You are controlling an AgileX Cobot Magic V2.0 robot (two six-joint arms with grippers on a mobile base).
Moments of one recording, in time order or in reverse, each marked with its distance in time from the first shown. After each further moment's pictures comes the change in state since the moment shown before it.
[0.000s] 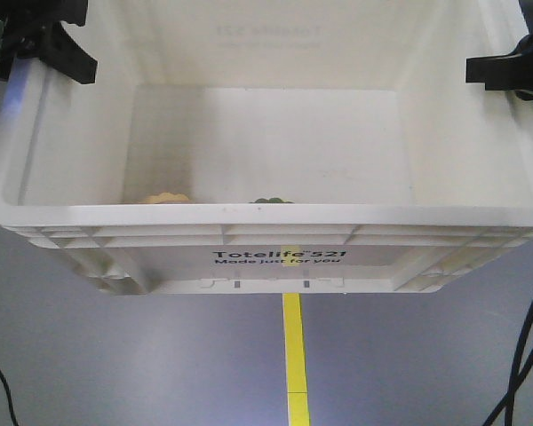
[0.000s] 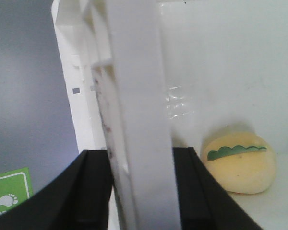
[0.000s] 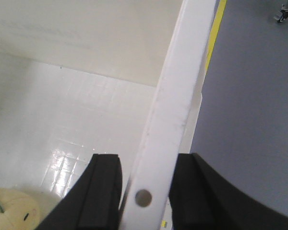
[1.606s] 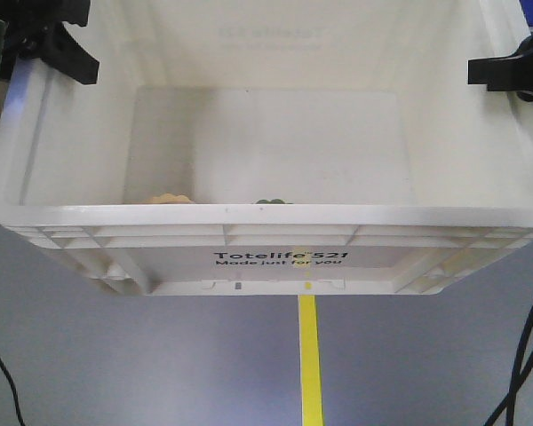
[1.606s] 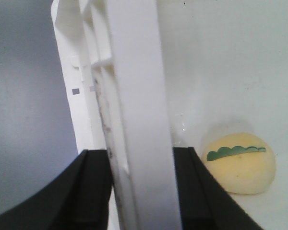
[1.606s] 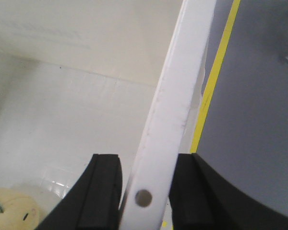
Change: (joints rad) left arm -0.001 0.000 0.000 -0.003 0.000 0.000; right arm -0.004 0.000 0.000 -0.001 0.007 0.000
